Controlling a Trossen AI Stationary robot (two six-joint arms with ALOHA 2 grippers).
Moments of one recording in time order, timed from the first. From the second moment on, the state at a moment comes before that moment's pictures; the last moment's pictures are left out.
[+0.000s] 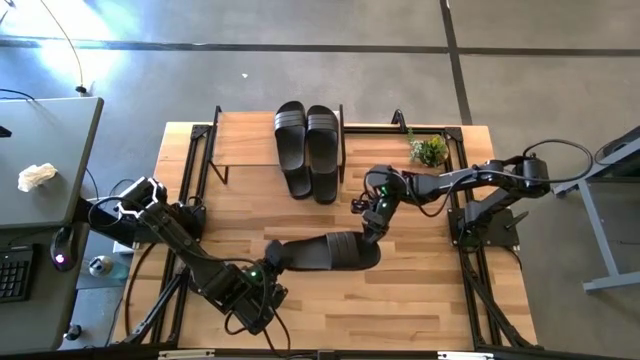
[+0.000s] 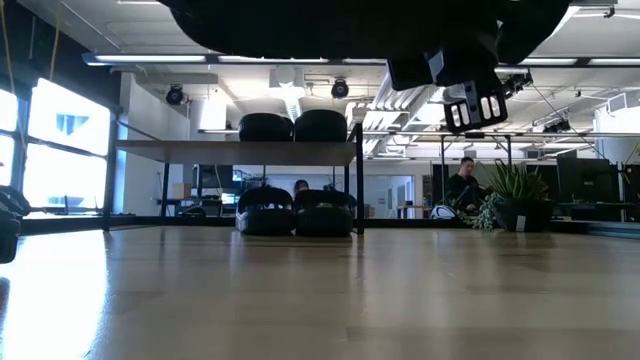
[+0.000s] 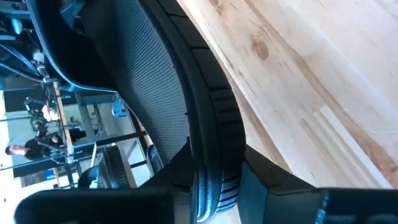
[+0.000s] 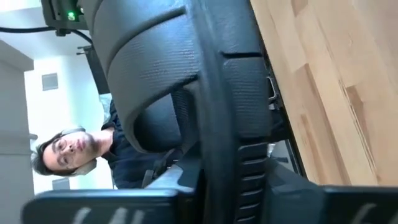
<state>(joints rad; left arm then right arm) -0.62 1.76 1.44 -1.04 -0.88 0.17 -0.11 1.50 0.74 0.33 -1.14 1.27</state>
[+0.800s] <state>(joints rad) -0.67 1.76 1.44 -1.33 -0.74 -0.43 -0.27 1.28 0.74 -0.05 -0.86 0.91</state>
